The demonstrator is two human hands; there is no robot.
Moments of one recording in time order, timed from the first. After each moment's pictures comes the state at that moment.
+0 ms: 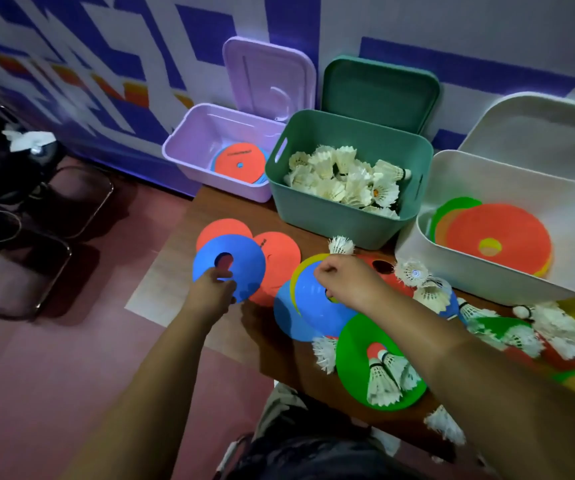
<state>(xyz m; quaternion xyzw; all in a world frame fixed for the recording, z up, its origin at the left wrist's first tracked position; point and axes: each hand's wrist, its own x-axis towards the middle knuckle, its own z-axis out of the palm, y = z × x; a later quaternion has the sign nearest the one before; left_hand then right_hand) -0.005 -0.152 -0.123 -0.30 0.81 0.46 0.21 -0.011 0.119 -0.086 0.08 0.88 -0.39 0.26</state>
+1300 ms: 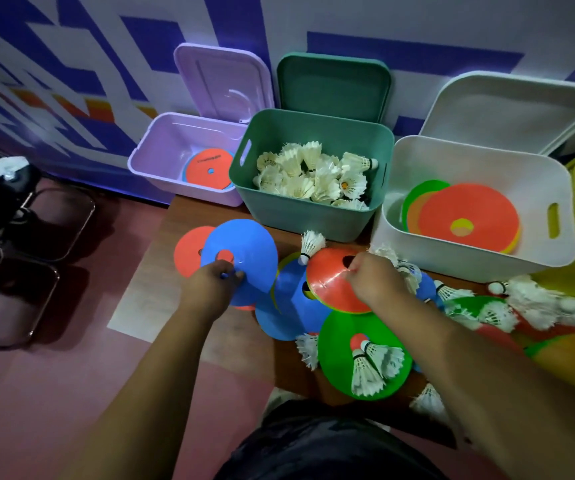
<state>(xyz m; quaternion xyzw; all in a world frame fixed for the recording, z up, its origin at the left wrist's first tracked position) -0.025 -0.114 -0.124 -0.13 0.92 0.34 0.18 -0.001 0.195 -0.127 0.21 0.92 -0.26 0.21</state>
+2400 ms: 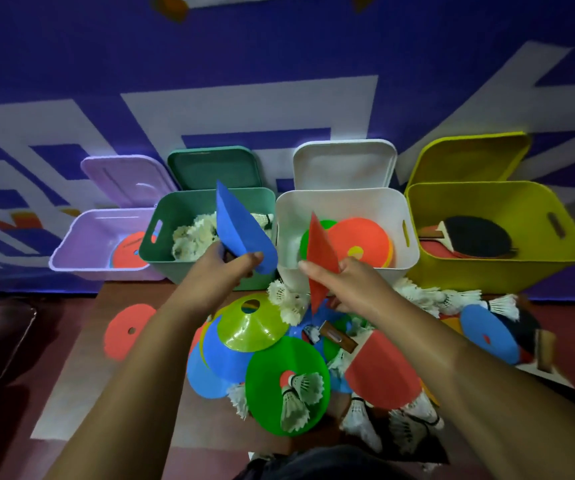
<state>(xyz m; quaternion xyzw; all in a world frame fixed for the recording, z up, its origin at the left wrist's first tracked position) -0.019 0.098 0.037 0.06 0.83 0.51 0.21 0.080 0.329 0.014 0.23 0.81 -0.53 0.09</state>
